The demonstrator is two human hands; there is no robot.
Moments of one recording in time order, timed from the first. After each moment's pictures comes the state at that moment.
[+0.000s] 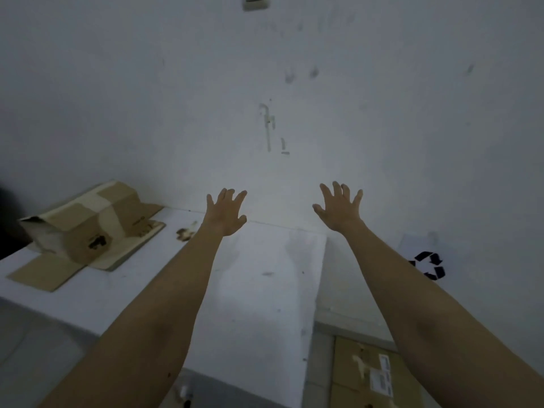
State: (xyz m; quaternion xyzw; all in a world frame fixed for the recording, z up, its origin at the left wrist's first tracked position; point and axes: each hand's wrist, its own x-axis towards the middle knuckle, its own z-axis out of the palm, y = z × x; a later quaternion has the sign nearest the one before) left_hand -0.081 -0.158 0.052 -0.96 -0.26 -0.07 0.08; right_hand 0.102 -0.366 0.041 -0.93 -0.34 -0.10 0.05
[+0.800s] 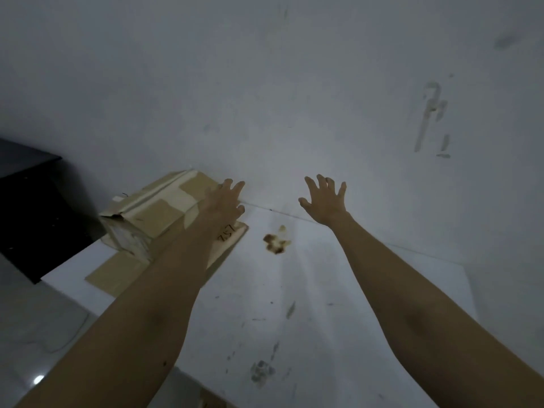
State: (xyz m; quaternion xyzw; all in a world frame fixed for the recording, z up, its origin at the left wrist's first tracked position) left_hand -0.173 0.239 0.019 -0.94 -0.33 -0.08 0.03; right_hand 0.018 0.075 0.004 -0.89 -0.44 -0.08 0.06
